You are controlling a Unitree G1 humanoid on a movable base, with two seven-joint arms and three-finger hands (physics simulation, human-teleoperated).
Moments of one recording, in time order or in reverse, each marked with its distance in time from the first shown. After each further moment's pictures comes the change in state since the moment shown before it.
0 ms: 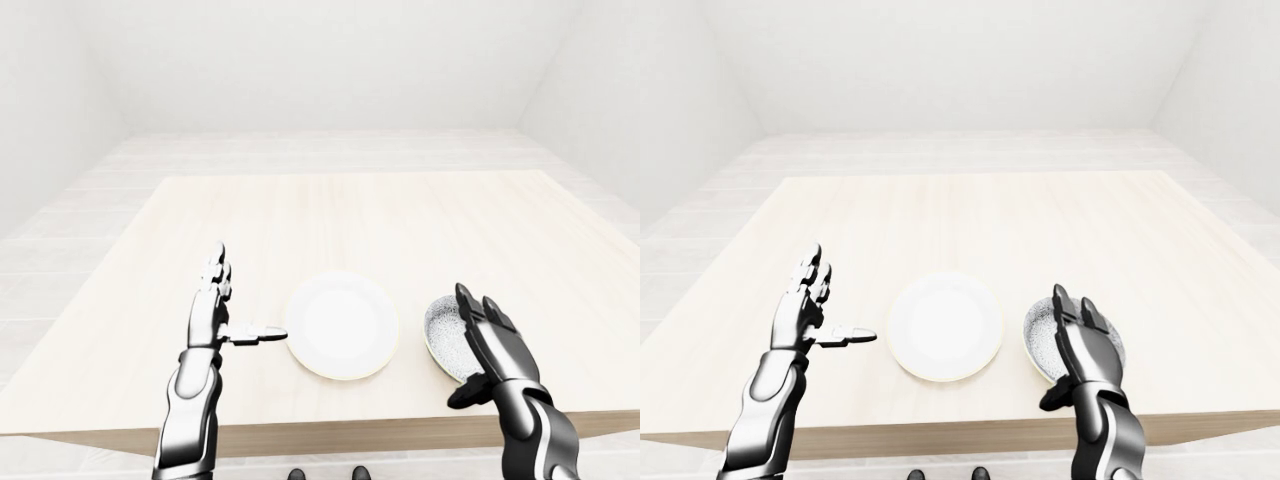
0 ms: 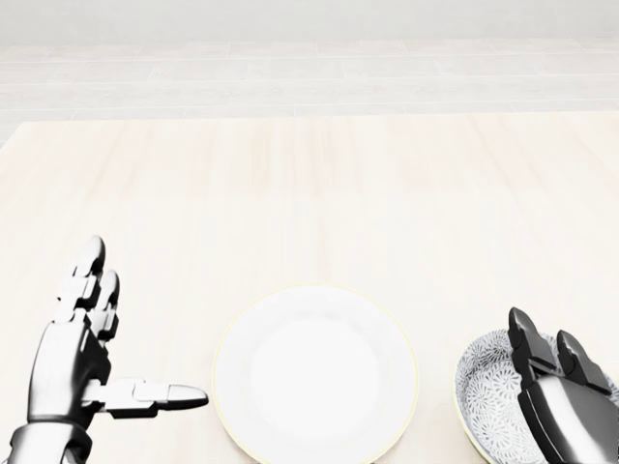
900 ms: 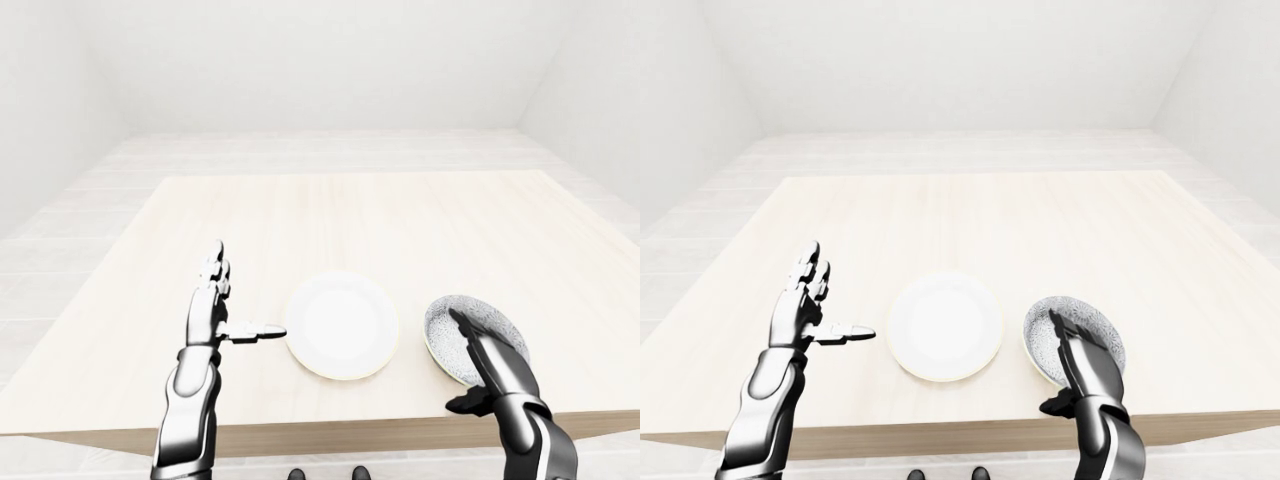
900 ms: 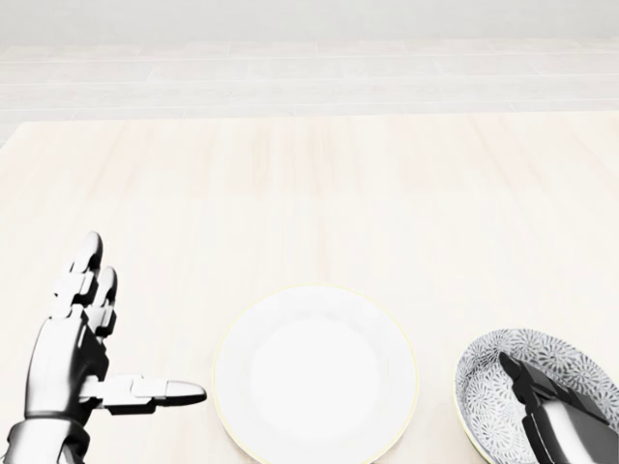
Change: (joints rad) left arm -0.010 0.004 0.004 -0.011 -0.002 0.016 0.001; right arm 0.055 -0.003 -0.002 0.065 0.054 0.000 -0.061
